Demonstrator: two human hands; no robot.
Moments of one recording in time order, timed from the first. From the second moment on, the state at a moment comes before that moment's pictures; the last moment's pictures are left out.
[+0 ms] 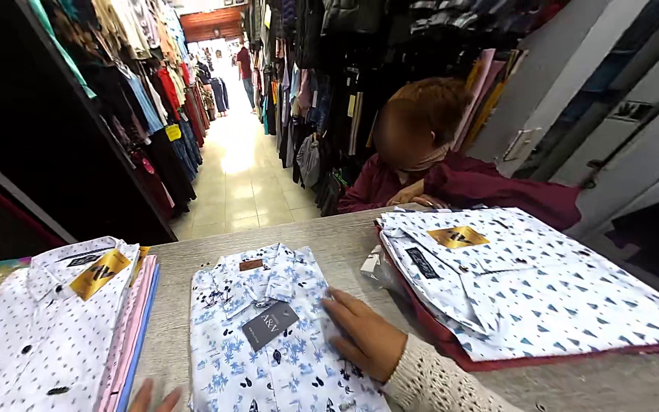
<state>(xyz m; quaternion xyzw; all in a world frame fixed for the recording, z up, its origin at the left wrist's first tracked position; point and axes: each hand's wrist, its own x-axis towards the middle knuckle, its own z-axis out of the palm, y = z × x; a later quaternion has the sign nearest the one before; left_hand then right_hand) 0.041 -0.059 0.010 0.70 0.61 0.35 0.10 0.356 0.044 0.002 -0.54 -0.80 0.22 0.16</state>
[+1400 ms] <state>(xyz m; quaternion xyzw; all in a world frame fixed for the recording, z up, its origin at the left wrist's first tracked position) 0.028 0.282 -0.002 0.41 0.61 0.55 0.40 0.307 0.283 -0.008 -0.58 -0.59 0.32 0.45</state>
